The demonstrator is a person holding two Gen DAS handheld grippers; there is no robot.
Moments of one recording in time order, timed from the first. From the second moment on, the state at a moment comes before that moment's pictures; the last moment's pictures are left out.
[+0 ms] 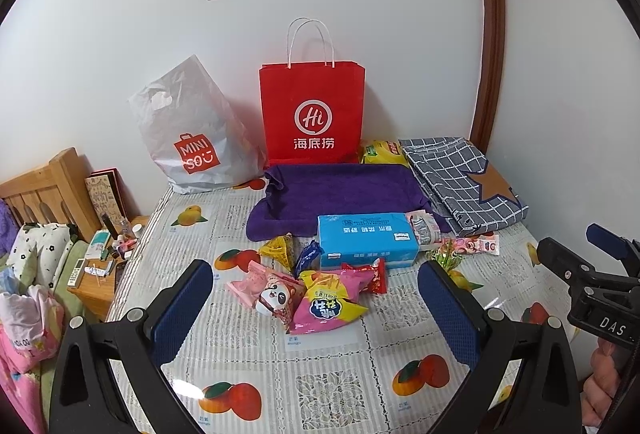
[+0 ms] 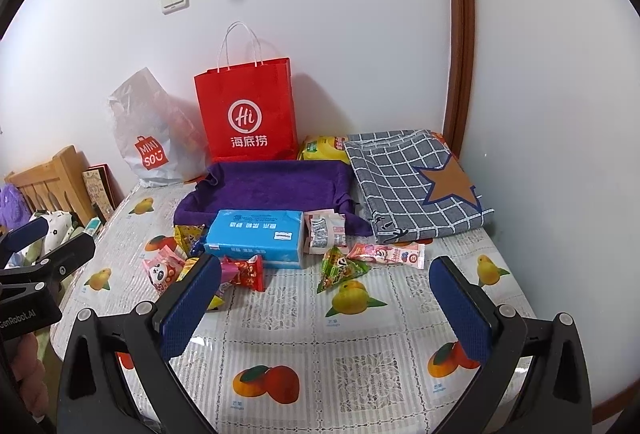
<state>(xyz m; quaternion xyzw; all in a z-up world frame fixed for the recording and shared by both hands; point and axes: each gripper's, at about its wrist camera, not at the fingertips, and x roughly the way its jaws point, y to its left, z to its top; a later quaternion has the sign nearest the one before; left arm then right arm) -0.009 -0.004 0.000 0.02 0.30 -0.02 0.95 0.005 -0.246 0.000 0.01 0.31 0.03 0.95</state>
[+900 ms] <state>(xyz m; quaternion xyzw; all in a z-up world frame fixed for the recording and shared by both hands) -0.012 -0.001 0.002 0.01 0.30 -0.01 0.96 0.003 -0.242 0.003 0.00 0.30 0.03 0.95</state>
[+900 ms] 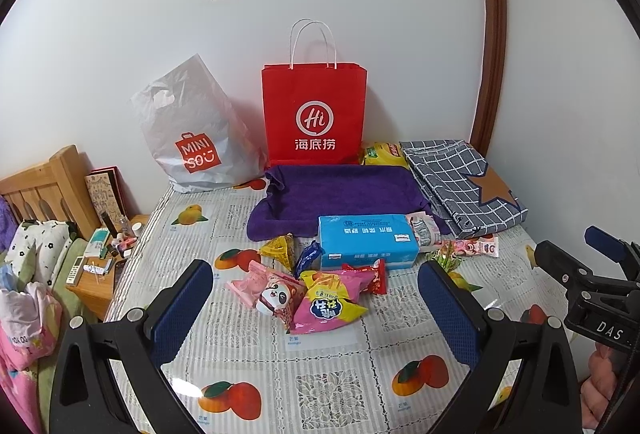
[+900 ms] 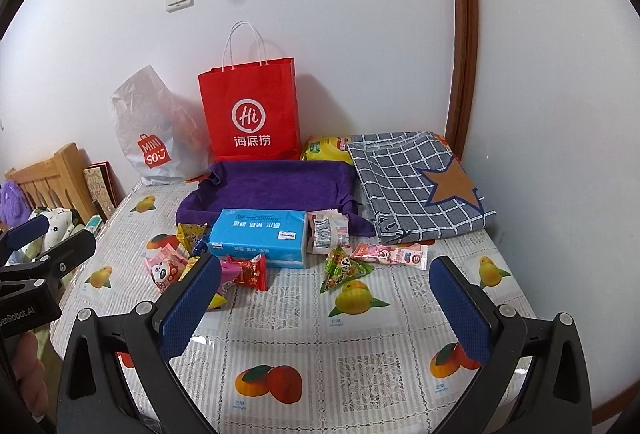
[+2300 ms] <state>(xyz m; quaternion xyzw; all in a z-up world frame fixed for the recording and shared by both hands) 0.039 0.013 -0.036 -0.01 0.33 -0.04 0.94 0.052 -0.228 -0.041 -0.02 0.34 0.03 0.94</state>
